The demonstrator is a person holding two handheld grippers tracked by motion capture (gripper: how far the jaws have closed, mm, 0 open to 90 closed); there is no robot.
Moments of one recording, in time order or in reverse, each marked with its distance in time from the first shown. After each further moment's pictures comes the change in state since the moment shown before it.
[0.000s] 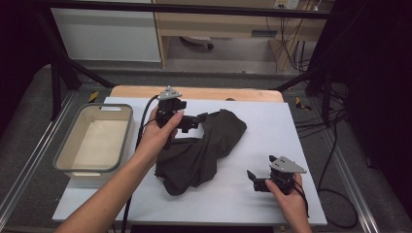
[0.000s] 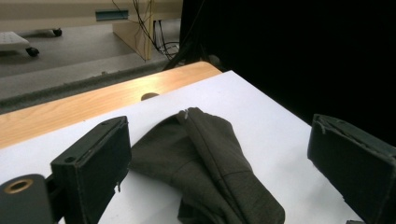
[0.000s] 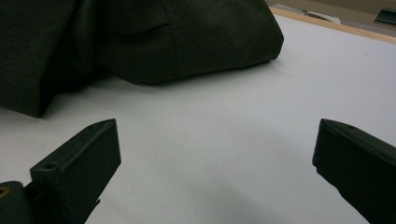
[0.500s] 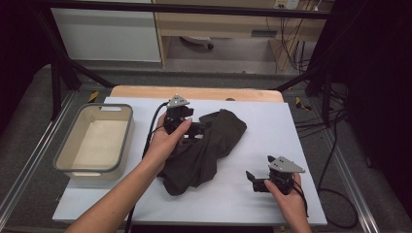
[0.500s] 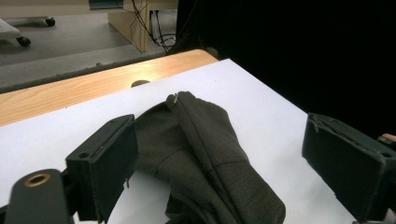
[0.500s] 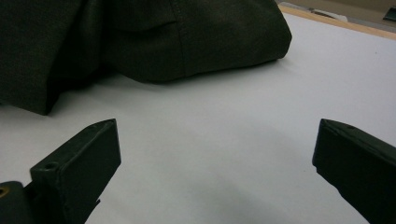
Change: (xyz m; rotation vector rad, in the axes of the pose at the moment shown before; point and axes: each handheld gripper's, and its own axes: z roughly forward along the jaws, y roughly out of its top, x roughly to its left) left arm -0.009 -0.020 0.023 0.028 -0.011 -0.010; right arm 0.002 0.000 0.002 0.007 0.020 -0.003
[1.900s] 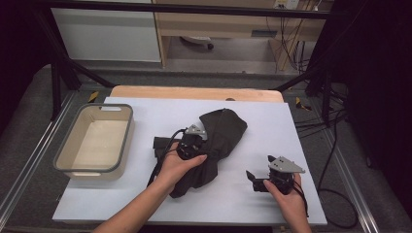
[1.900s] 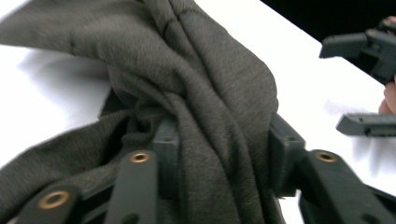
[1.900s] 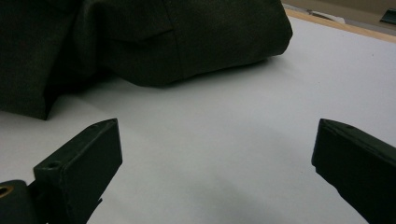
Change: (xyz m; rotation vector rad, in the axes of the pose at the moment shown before) left arm -0.022 -0.071 0.035 0.227 -0.093 -0.008; right arm 0.000 0.000 0.000 -0.001 -0.008 -0.009
